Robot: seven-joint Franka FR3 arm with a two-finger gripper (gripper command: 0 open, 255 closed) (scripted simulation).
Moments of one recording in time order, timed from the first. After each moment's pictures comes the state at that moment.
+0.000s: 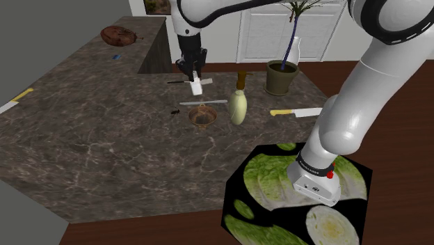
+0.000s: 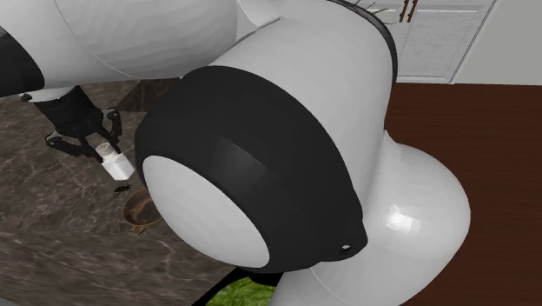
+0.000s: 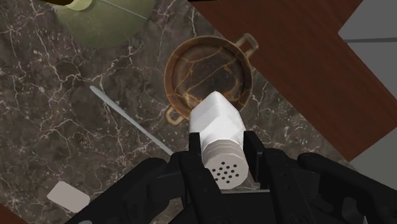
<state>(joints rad) 0.18 -0.07 0.15 -1.88 -0.09 1.78 0.35</state>
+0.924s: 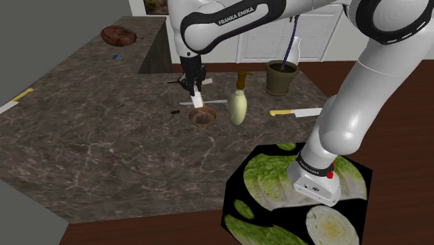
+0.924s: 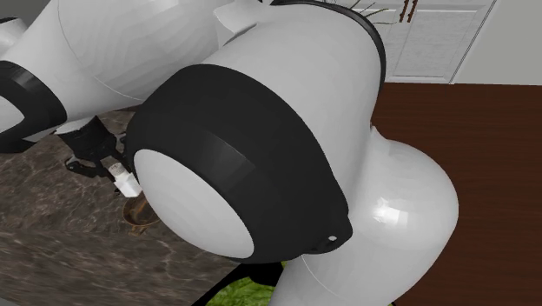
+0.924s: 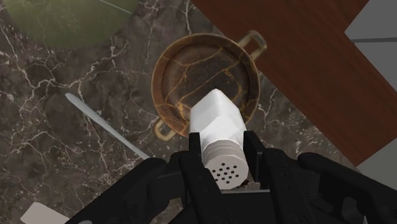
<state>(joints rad) 0.18 -0.04 0.15 -2.02 -0.10 1.95 0.37</state>
